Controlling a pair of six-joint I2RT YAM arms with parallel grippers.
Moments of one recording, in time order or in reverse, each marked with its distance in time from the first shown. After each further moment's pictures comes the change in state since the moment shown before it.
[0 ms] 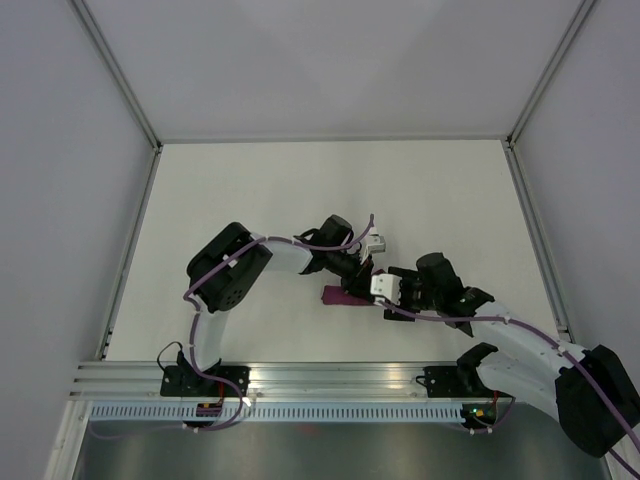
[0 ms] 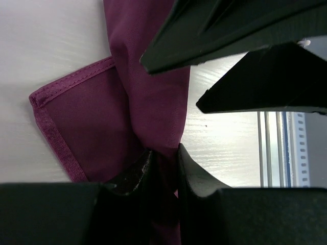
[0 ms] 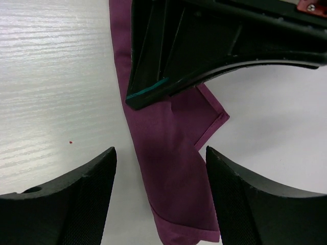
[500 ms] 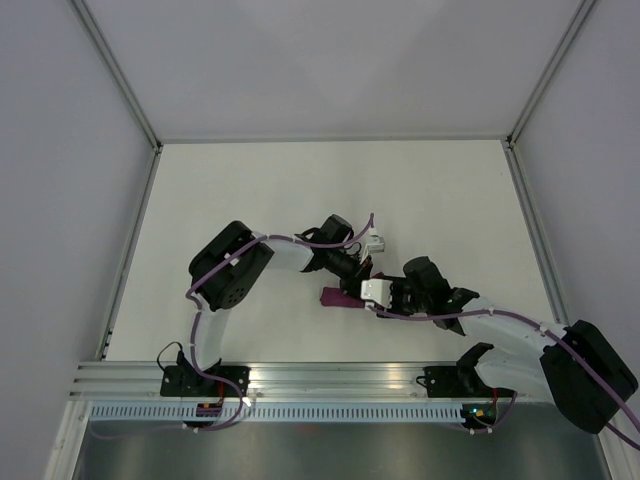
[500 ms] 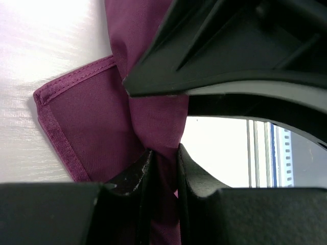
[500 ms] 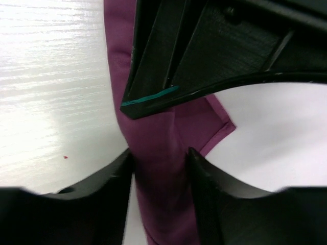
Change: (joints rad) left arm 0.011 0.024 0.029 -0.064 0.062 -0.004; right arm 0.106 0.129 -0.024 0.139 0.119 0.011
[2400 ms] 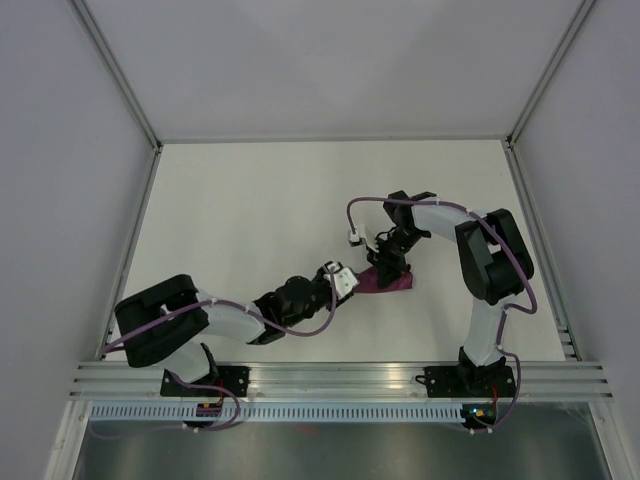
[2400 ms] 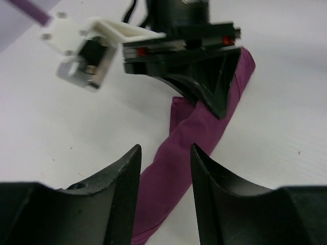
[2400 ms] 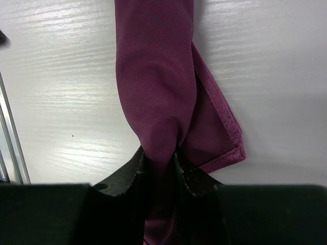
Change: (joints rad) left arm -0.266 -0.591 -0.723 0.865 -1.132 0.129; right arm -0.266 0.834 0.877 -0.887 -0.391 -0.197
